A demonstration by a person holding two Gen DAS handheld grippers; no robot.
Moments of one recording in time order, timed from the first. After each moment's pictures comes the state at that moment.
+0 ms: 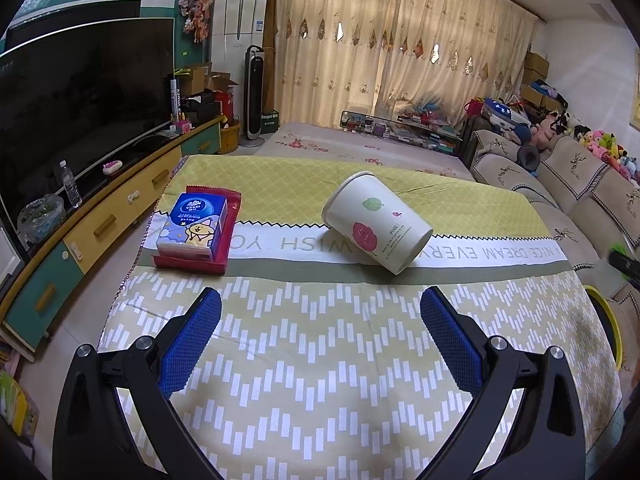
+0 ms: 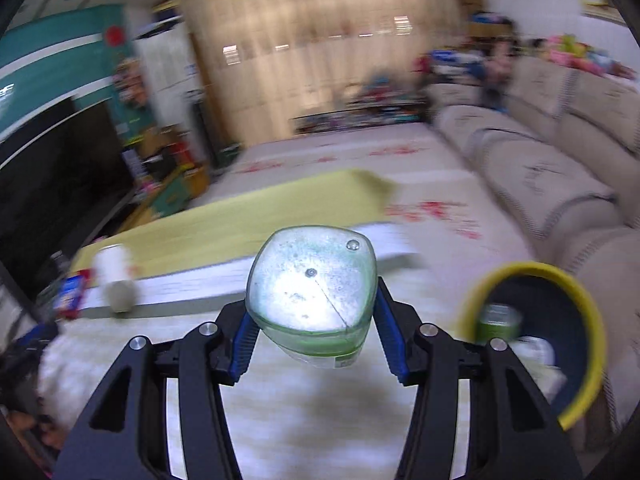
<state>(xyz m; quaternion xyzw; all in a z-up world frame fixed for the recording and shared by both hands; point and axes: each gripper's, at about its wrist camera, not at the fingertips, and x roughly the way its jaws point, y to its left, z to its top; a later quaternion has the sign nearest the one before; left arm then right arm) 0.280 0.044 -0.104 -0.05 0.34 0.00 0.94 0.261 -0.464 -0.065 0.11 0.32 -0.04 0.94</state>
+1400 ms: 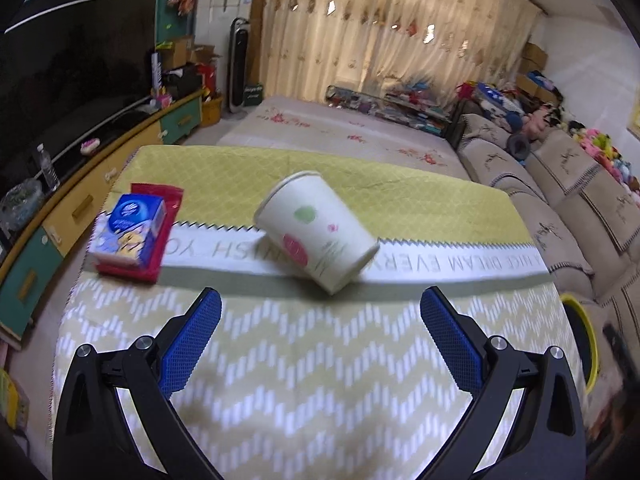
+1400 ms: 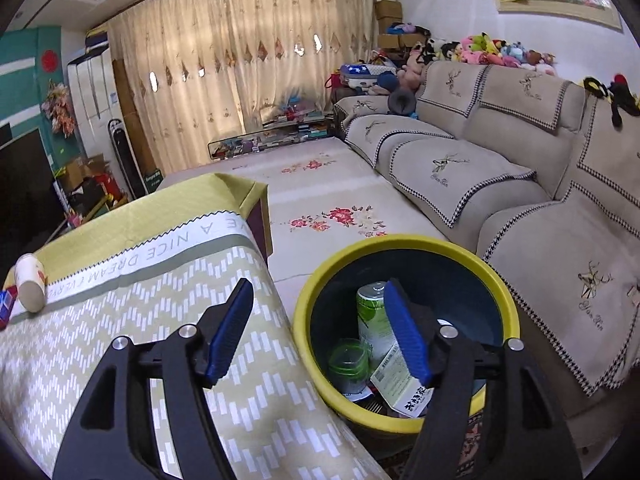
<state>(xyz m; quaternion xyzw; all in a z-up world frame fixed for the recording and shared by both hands) 0.335 0.001 -0.090 -0.08 0.40 -0.02 0.91 0.209 -0.533 -0.099 0.10 0.29 -0.15 0.94</state>
